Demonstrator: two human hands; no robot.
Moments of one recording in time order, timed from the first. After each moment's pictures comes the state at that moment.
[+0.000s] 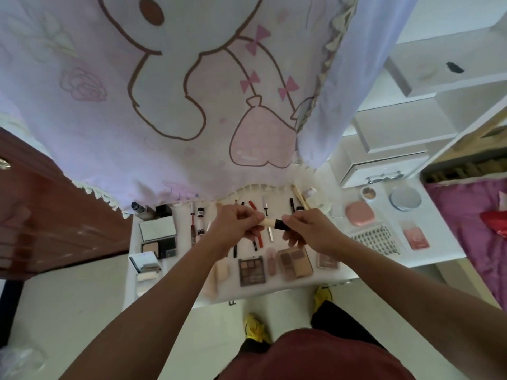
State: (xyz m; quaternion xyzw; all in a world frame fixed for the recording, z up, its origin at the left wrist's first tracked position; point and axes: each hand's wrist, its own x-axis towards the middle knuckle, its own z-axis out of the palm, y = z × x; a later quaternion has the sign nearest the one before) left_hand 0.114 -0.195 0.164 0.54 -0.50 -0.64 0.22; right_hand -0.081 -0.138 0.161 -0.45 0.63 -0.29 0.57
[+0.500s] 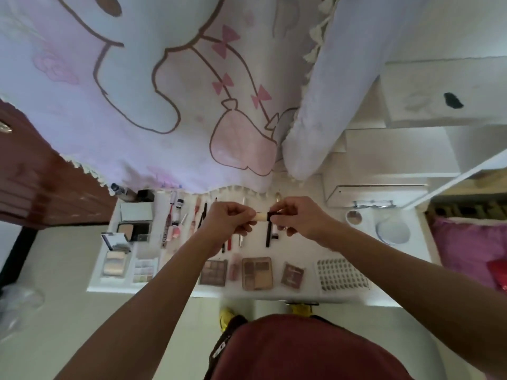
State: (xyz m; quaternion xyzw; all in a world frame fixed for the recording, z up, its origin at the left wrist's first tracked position) left_hand 0.022 -0.198 0.163 0.61 -0.42 -0.61 0.28; right_hand -0.180 -0.198 0.157 -0.48 0.57 -0.23 0.62
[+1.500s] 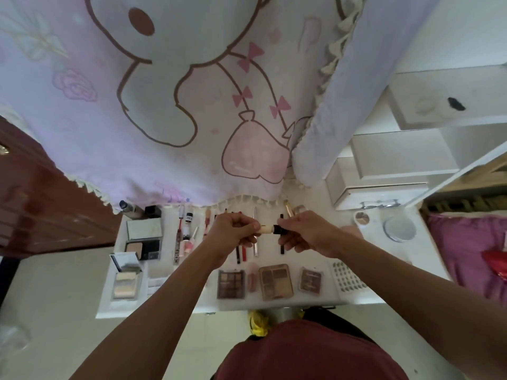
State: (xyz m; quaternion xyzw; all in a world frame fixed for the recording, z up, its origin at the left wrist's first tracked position) left_hand 0.068 -0.199 0.160 0.57 -0.44 -0.65 0.26; right_hand -0.139 -0.189 0.156 -0.36 0.60 -0.20 0.68
